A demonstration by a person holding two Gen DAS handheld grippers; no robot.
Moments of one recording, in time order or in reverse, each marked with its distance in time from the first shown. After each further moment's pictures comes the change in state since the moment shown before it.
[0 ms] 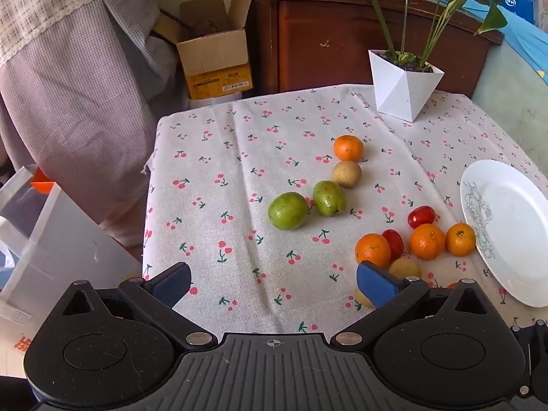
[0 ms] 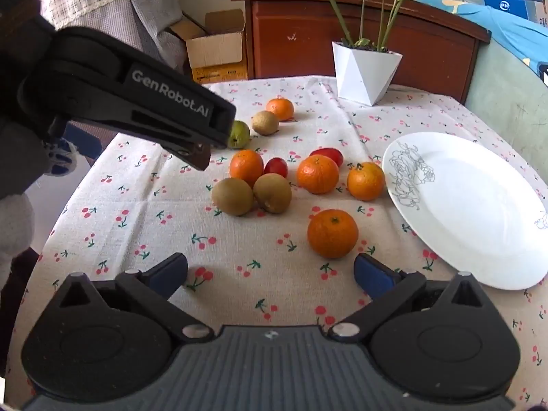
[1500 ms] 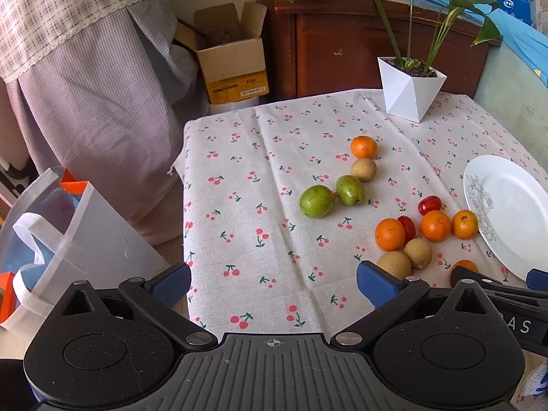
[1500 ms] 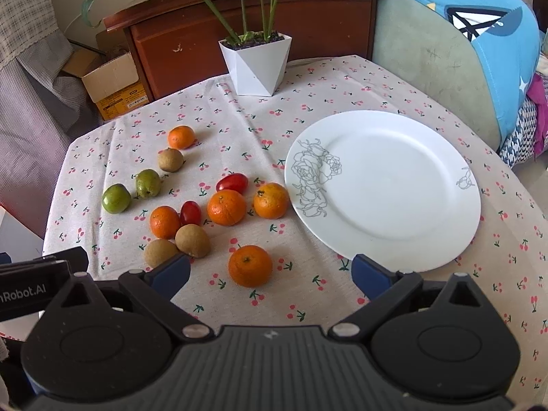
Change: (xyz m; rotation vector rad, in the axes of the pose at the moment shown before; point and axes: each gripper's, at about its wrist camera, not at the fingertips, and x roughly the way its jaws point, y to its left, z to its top) left arm -0.029 0.019 -0.010 0.021 -0.015 0.035; right arm -0.019 -0.037 0.046 0.335 0.068 -0.197
